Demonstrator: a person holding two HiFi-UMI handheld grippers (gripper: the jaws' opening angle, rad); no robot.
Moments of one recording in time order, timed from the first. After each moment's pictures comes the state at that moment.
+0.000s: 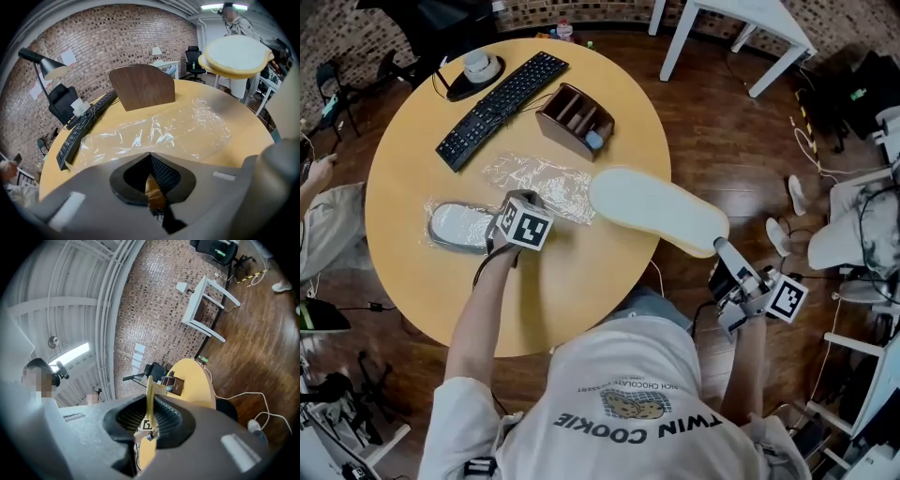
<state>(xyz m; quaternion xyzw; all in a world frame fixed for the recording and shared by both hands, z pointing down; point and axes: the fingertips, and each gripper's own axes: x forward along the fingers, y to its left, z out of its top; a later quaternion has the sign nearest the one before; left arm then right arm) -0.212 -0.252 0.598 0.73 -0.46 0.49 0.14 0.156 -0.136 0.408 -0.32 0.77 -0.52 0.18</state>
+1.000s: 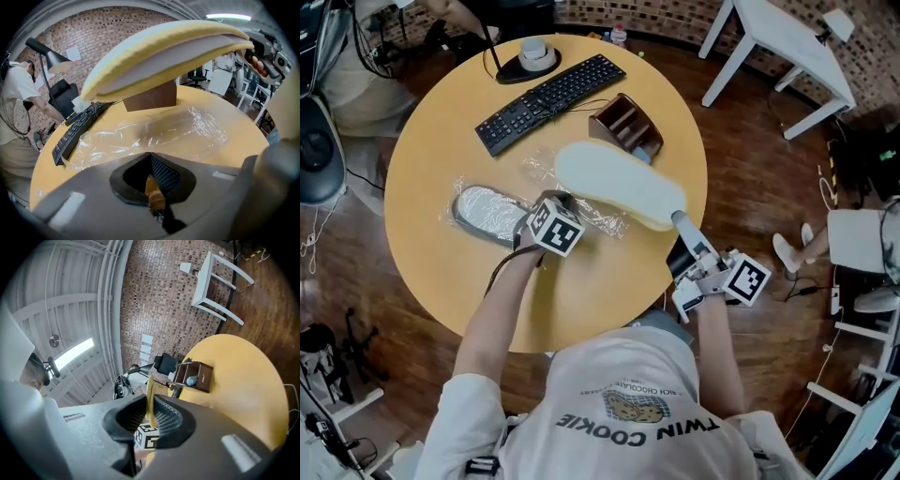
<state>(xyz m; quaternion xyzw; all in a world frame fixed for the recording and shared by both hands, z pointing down) -0.214 -0.253 0.598 0.75 -0.46 0.45 0.16 0.000 -0.230 0.418 -0.24 0.80 -0.52 0.19</state>
